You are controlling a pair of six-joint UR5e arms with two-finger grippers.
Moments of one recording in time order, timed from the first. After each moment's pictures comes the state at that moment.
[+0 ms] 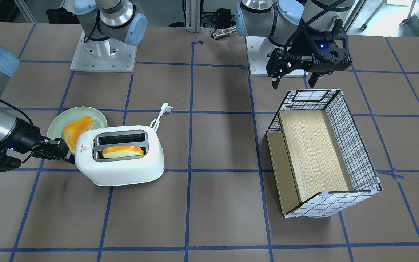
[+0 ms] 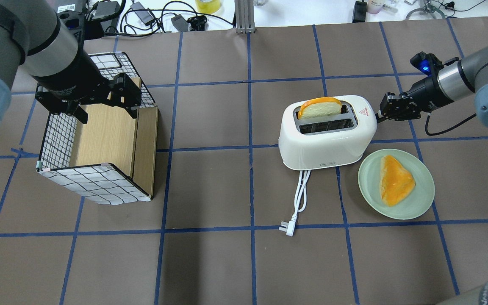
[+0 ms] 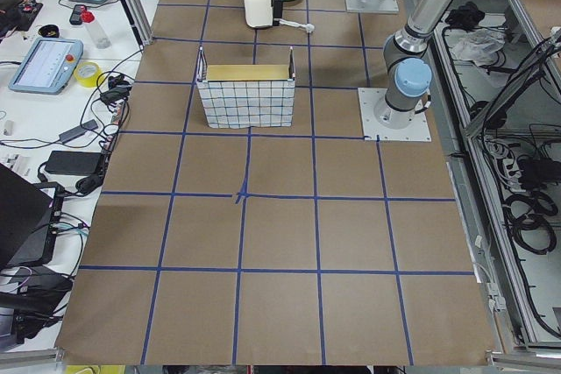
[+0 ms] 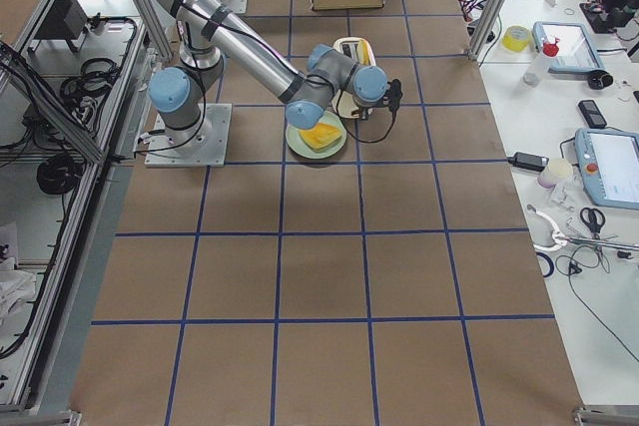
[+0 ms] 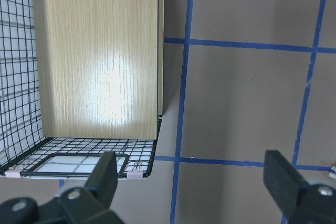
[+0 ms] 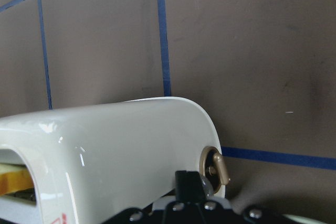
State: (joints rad) left arm -1.57 -1.47 -1.67 -1.51 1.59 -0.08; right arm 1.13 -1.29 1.87 -1.95 -1.01 -0.43
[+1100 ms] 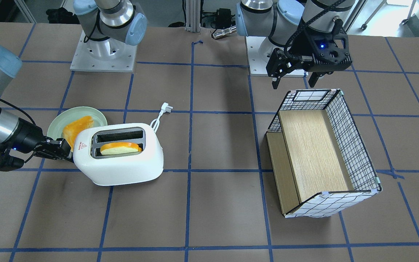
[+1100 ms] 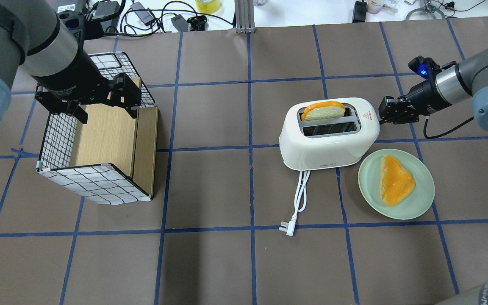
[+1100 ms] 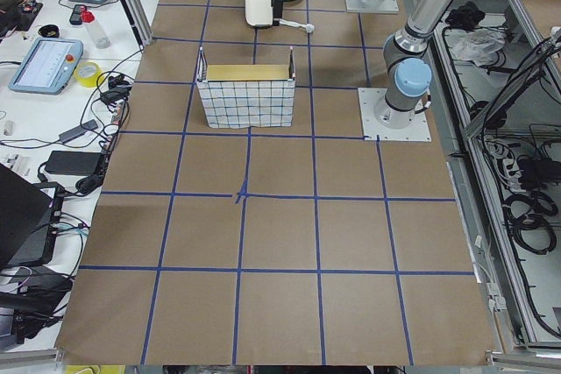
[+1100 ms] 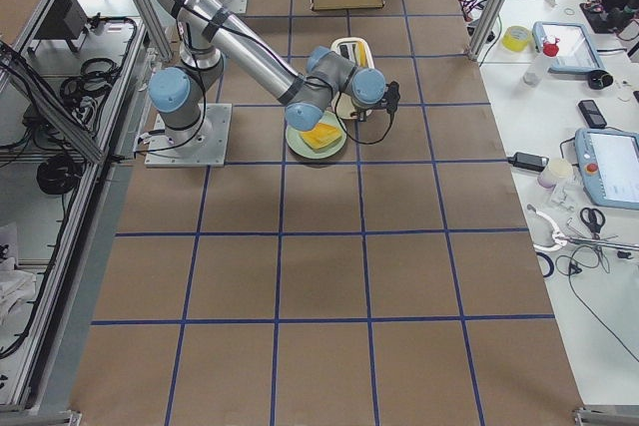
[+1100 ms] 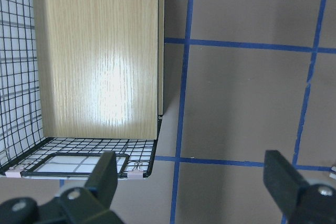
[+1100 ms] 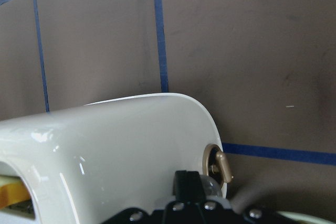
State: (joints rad) left arm -1.57 -1.47 -1.67 -1.51 1.59 -0.08; right arm 1.13 -1.29 1.88 -1.96 -1.02 -0.42
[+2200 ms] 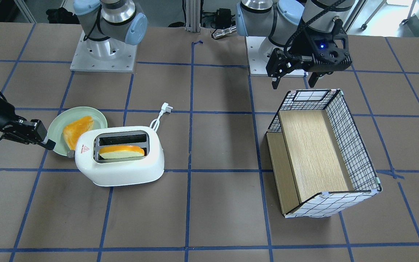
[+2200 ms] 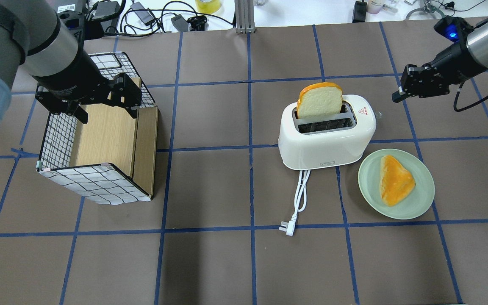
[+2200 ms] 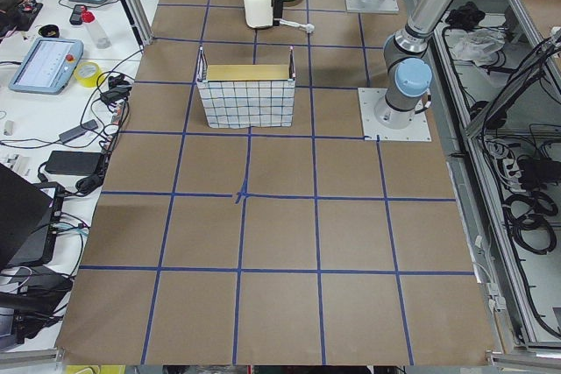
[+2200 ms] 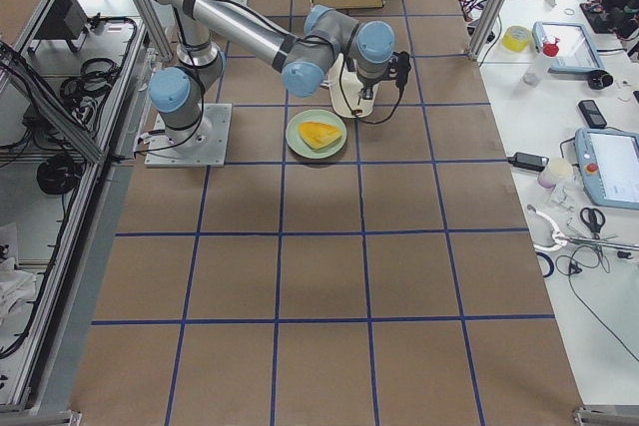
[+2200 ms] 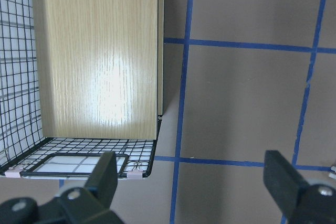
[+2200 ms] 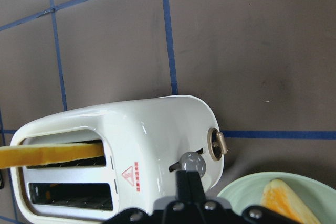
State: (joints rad) left arm -1.57 -1.47 -1.67 -1.51 1.59 -0.08; right arm 1.15 -1.41 1.69 -1.72 -1.12 -0.36
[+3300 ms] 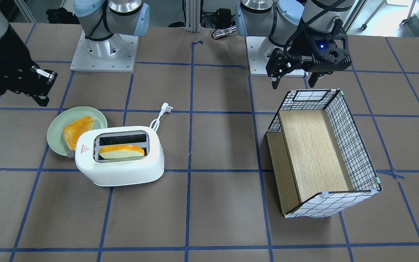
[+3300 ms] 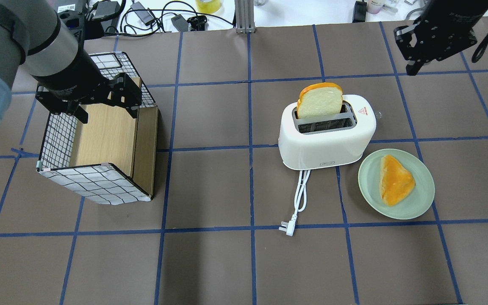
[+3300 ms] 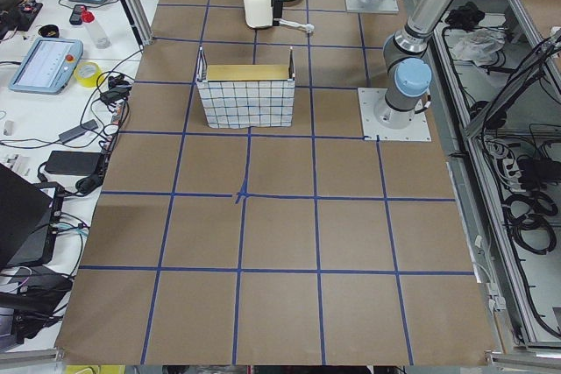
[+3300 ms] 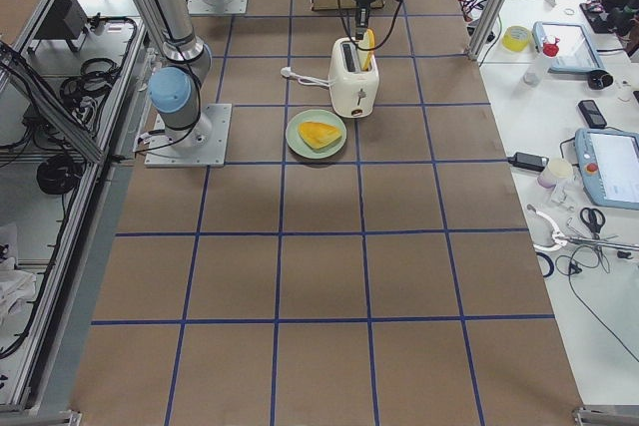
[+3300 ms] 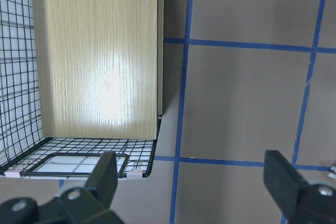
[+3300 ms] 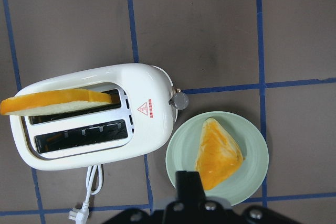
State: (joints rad) left arm -1.57 -1.47 -1.67 -1.51 1.59 -0.08; right arm 1.47 -1.51 1.44 -1.51 -1.58 -0.01
